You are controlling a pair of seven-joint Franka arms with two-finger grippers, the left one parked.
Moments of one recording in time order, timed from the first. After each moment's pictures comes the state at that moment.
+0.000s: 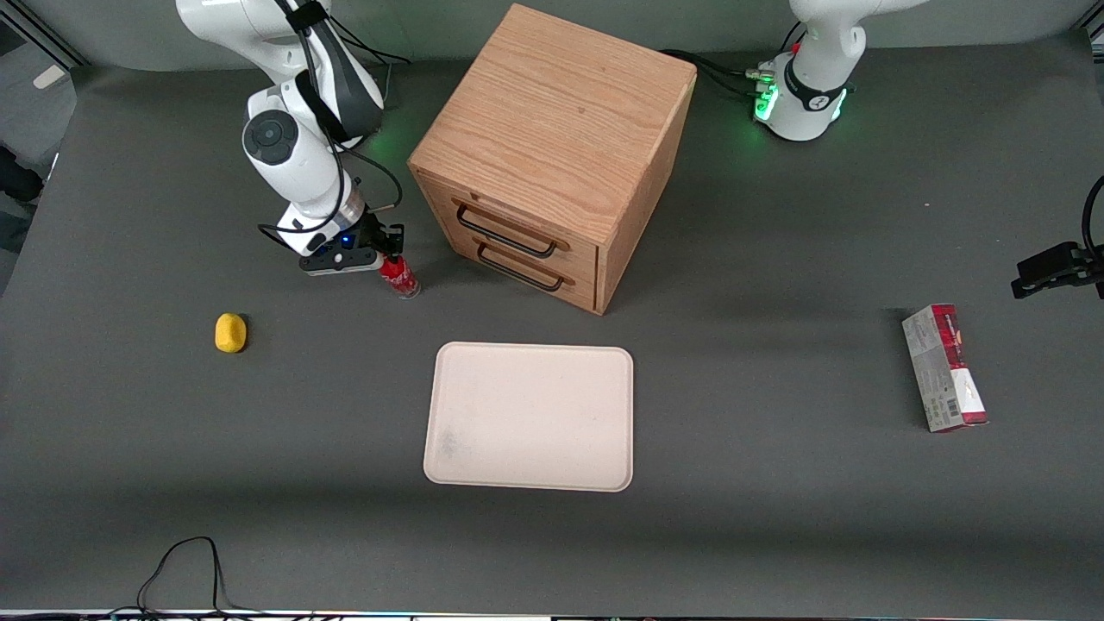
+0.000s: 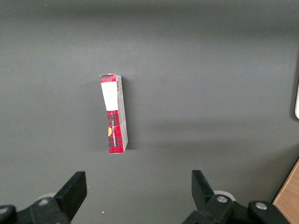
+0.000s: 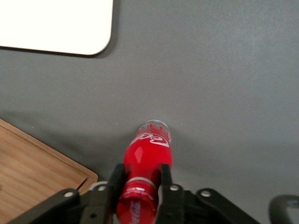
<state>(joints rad) 0.10 -0.10 0.34 -2.53 0.12 2.45 0.31</state>
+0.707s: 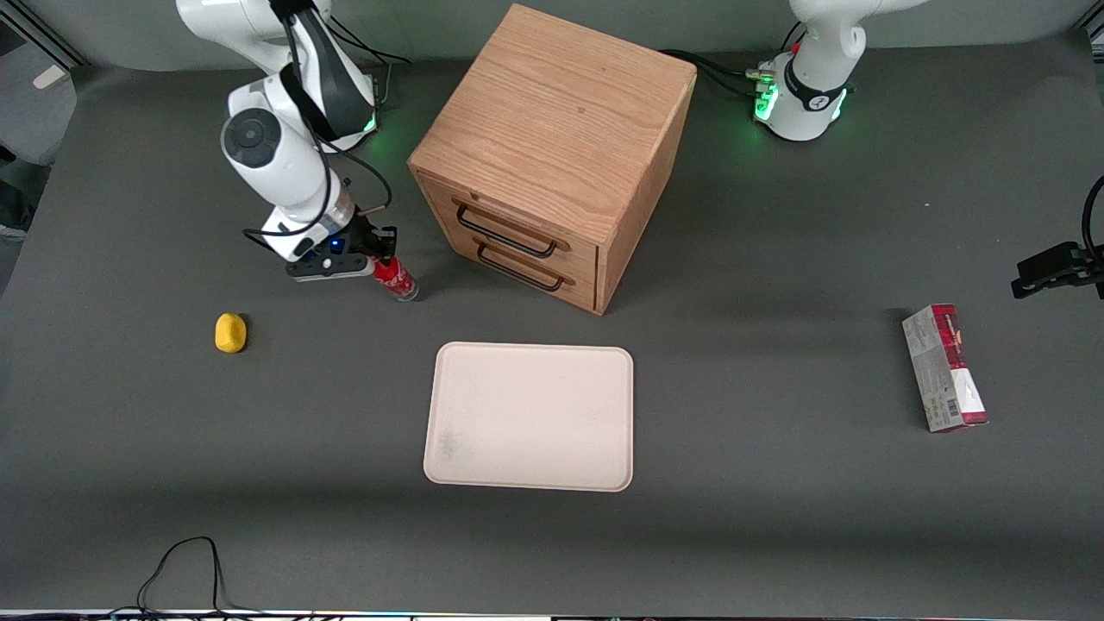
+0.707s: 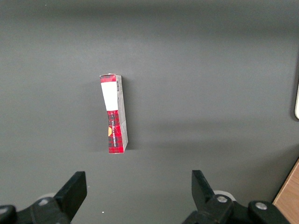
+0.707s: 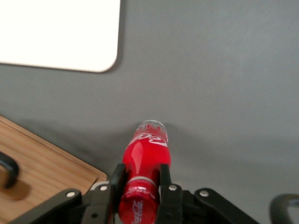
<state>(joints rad) 0.06 -0.10 0.33 -2.33 0.10 2.23 0.31</state>
